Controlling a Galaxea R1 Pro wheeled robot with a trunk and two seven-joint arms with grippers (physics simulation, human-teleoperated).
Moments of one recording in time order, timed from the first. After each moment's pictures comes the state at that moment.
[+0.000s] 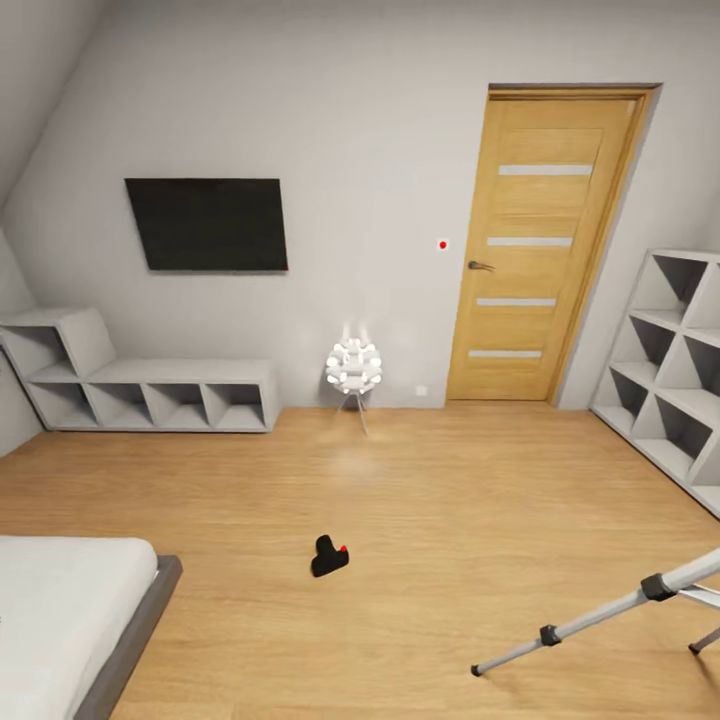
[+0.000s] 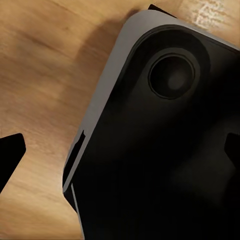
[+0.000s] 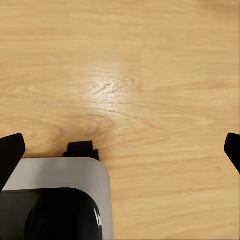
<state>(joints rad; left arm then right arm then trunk) 0.00 0.07 0.38 -0.05 0.06 0.00 -0.05 -0.06 -0.07 -0.04 -0.20 0.00 -0.20 -0.07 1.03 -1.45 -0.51</state>
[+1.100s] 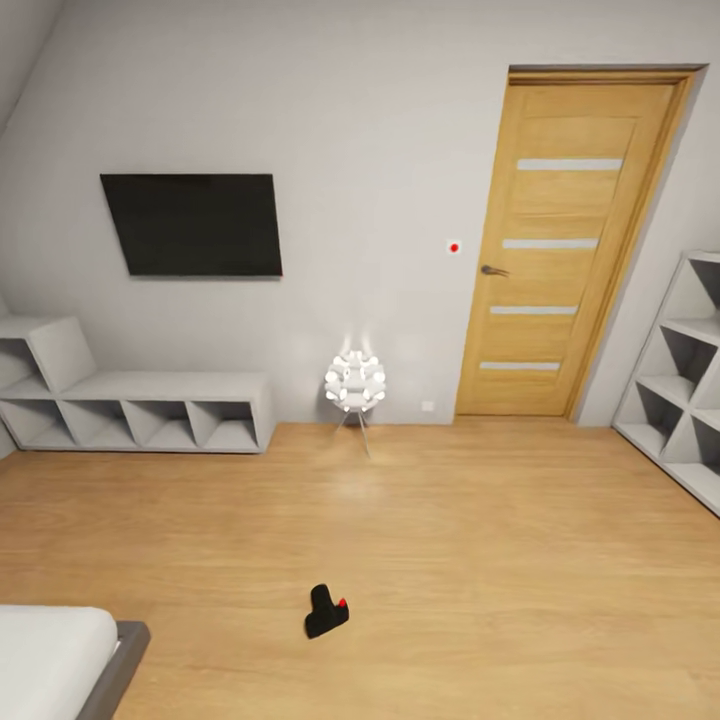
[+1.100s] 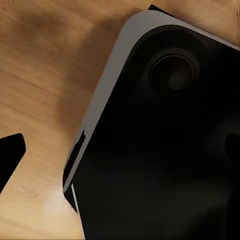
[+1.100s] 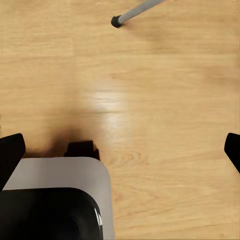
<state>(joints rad) 0.00 0.07 0.38 -0.05 0.06 -0.01 -0.05 -0.06 -0.07 -0.04 -0.20 0.00 -0.20 -0.07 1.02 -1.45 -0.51</state>
